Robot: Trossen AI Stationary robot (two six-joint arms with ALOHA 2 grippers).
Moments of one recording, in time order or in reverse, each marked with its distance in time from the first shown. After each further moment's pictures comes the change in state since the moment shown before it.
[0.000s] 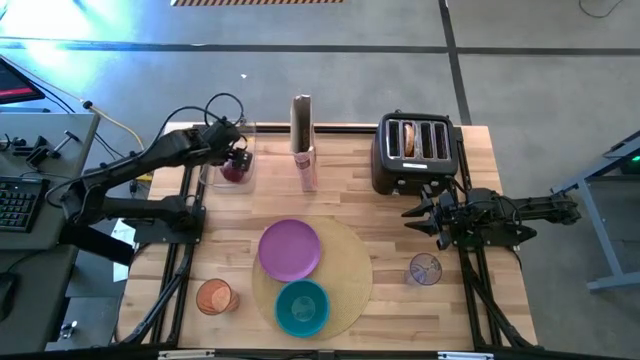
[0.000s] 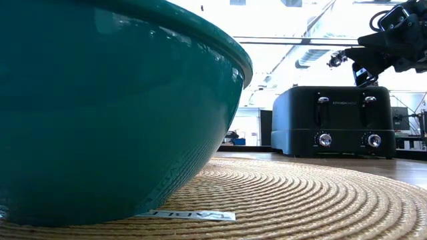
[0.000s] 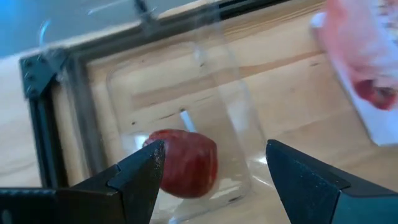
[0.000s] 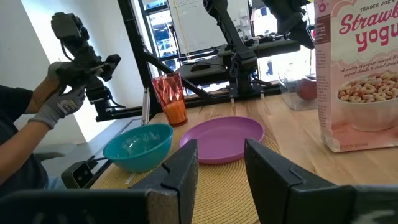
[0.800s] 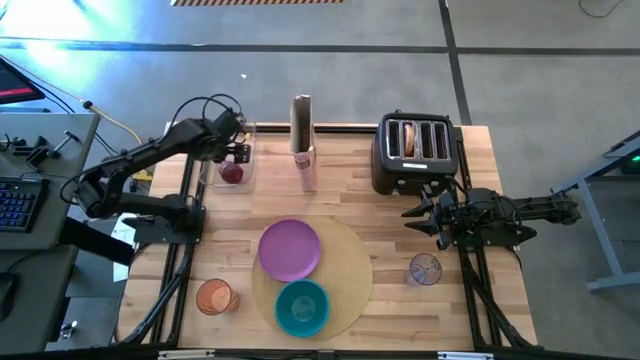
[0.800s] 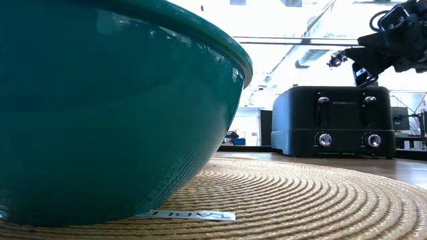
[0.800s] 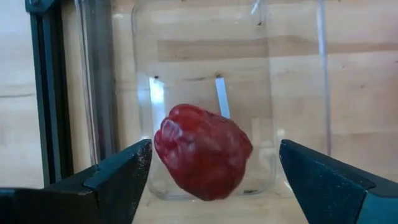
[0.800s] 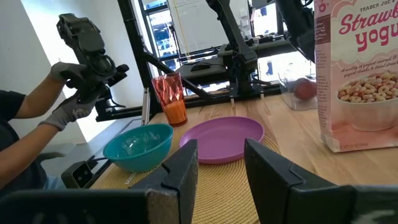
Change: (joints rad) left arm 0.182 0.158 0.000 -0.054 0.115 -0.119; right arm 0.000 0.000 0.000 0.000 0.000 0.000
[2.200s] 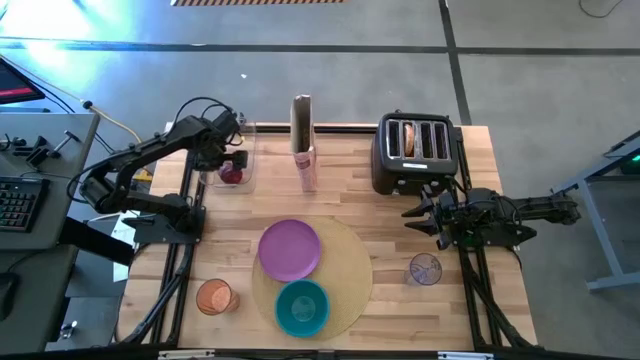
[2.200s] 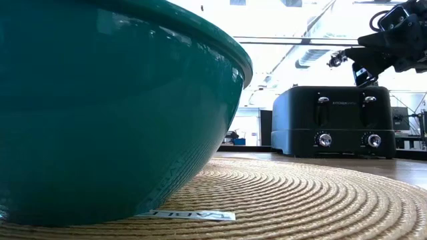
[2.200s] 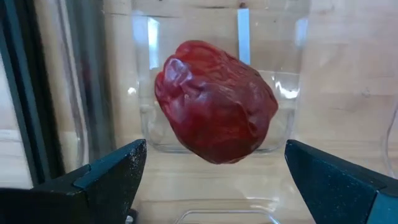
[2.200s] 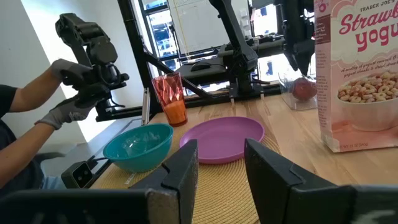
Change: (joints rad) left arm 0.093 0.060 -0.042 -0.067 0.194 -0.020; right arm 0.000 0.000 0.000 0.000 0.000 0.000
